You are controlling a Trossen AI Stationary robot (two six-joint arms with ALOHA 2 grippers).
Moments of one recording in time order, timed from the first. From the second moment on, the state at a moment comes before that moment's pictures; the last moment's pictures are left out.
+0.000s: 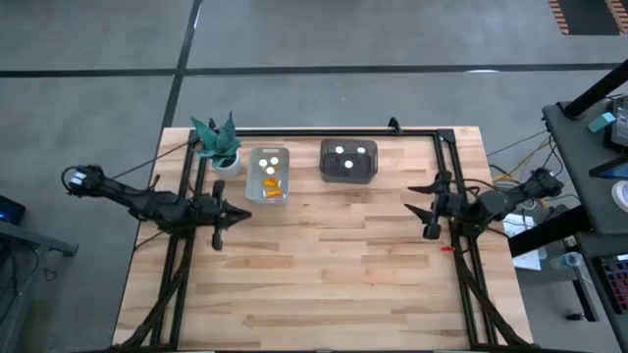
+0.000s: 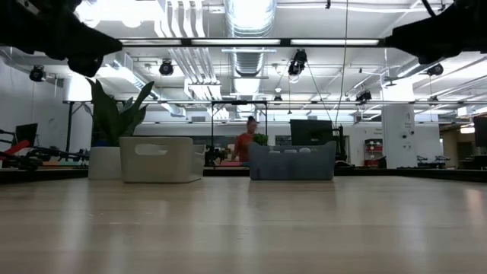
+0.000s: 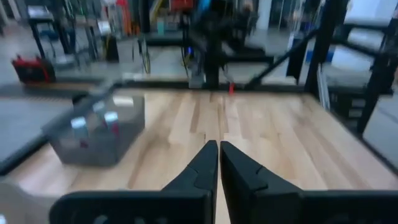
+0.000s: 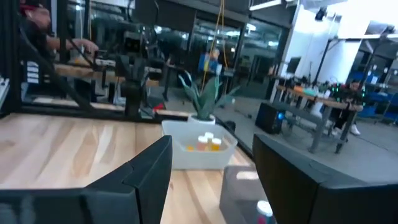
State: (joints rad) left arm -0.35 0.34 0.24 0.01 -0.43 -0.08; right arm 0.41 0.15 0.14 0.10 0.65 -0.27
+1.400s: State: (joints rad) left arm -0.35 0.05 0.01 0.12 -0.45 0.12; right arm 0.23 0.06 0.01 0.06 0.68 -0.07
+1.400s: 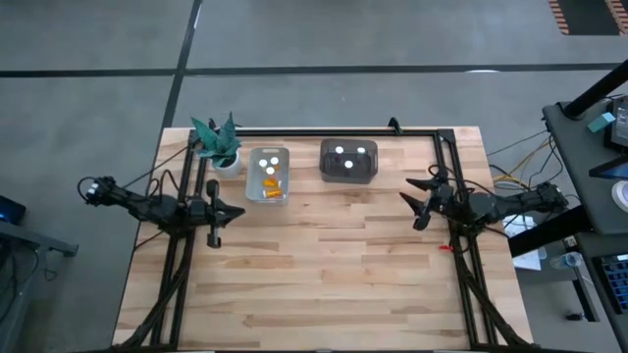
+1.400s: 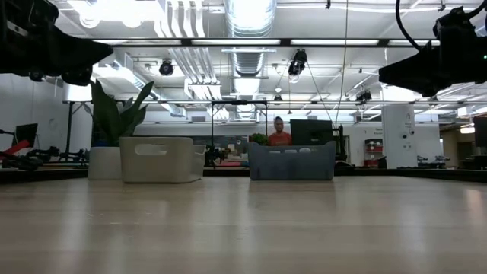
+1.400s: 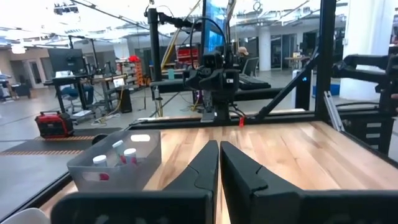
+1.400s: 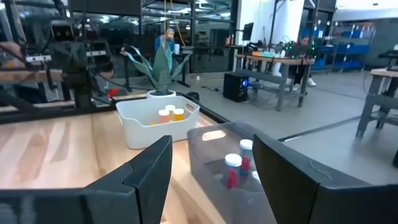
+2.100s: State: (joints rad) left arm -0.35 0.16 0.01 0.12 -0.45 0.12; right arm 0.23 0.06 0.01 0.06 0.68 -0.05
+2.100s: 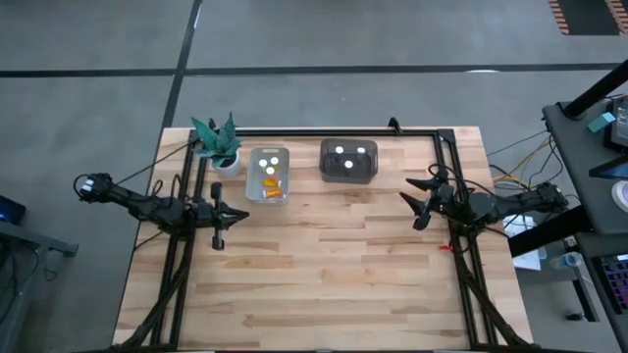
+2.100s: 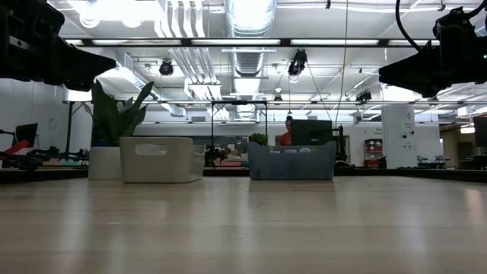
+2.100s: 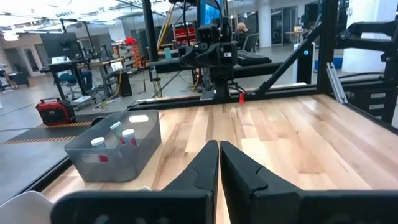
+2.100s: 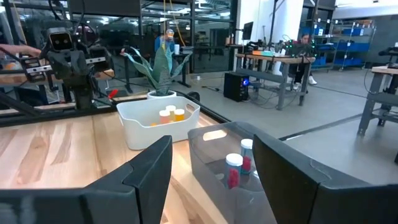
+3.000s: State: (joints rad) left arm -0.35 0.26 0.00 0.12 -0.45 0.12; right arm 0.23 0.06 0.01 0.06 0.68 -0.05
